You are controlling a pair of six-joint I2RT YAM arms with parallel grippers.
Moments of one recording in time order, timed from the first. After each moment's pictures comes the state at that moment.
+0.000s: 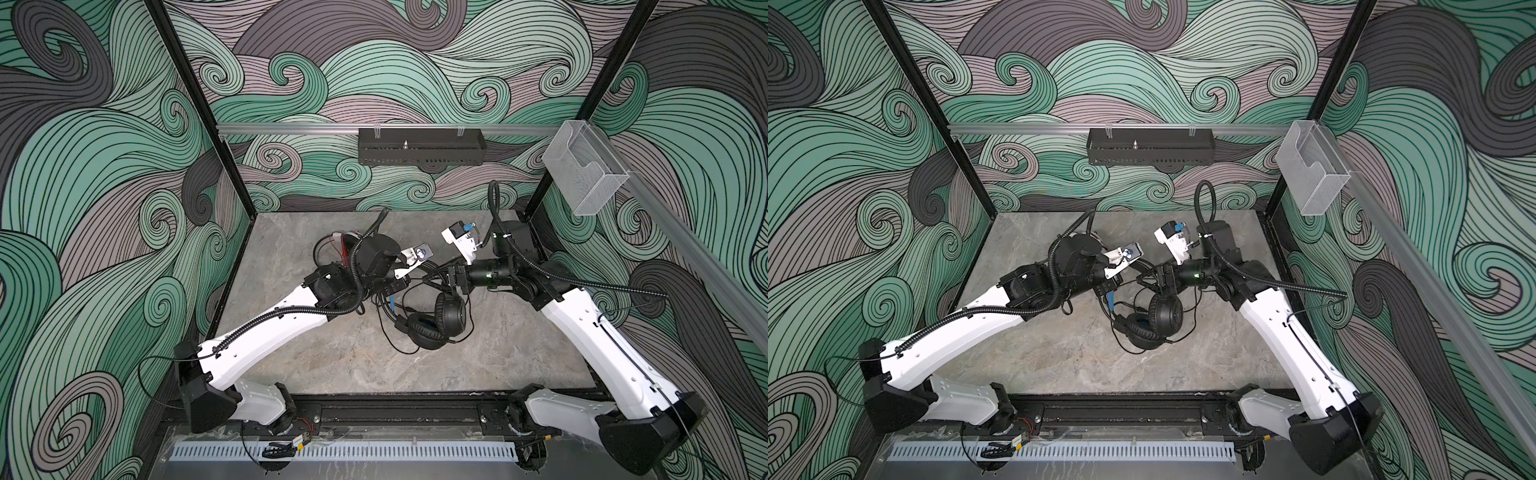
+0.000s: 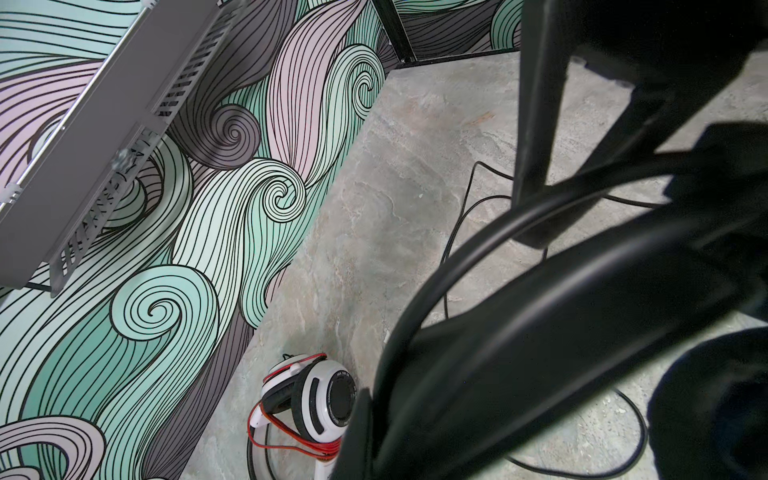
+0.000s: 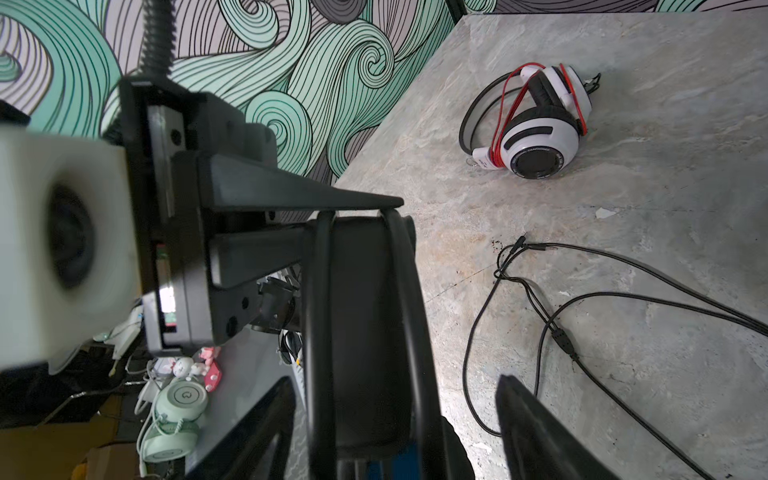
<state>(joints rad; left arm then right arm) -0.92 1.37 1.41 -0.59 -0.25 0.47 0.44 1.20 1.29 -0.77 -0.73 0.15</state>
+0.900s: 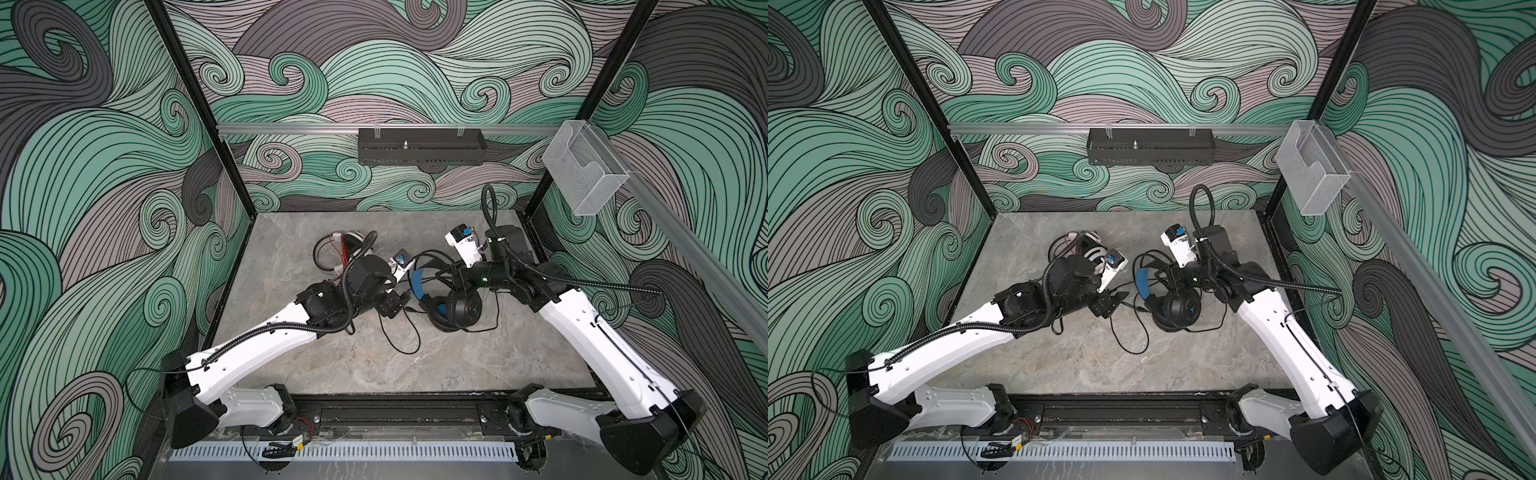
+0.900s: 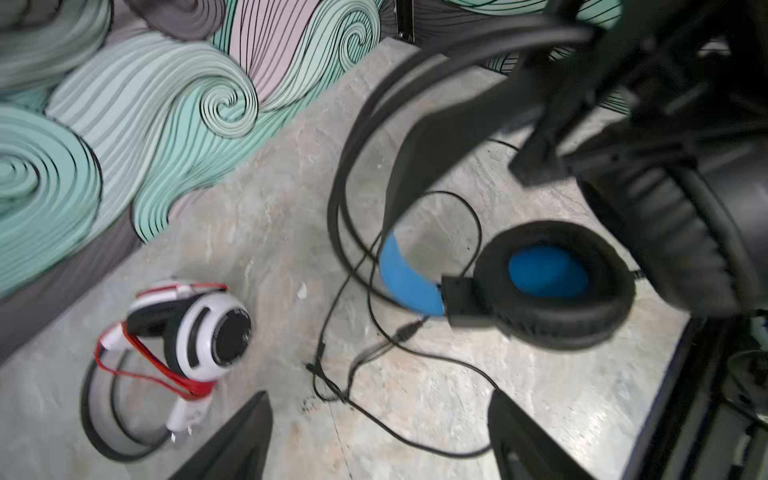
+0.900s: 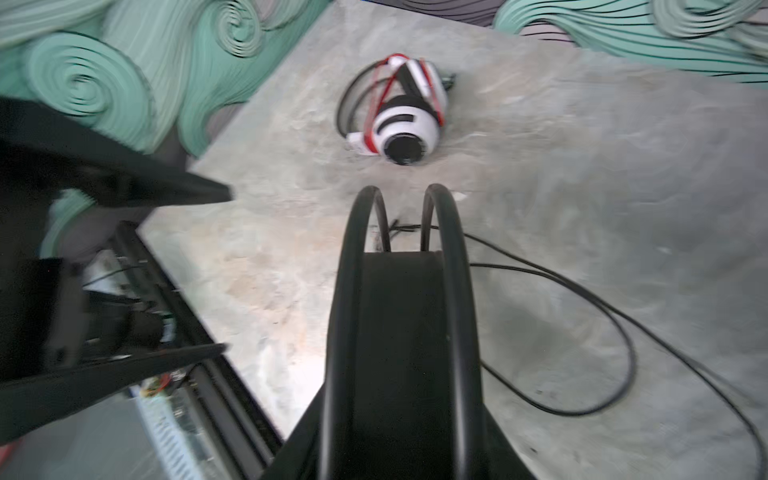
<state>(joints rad) -0.93 1.20 1.13 -0.56 -0.19 -0.03 0.47 1.19 1.26 -0.81 -0.26 -0.03</state>
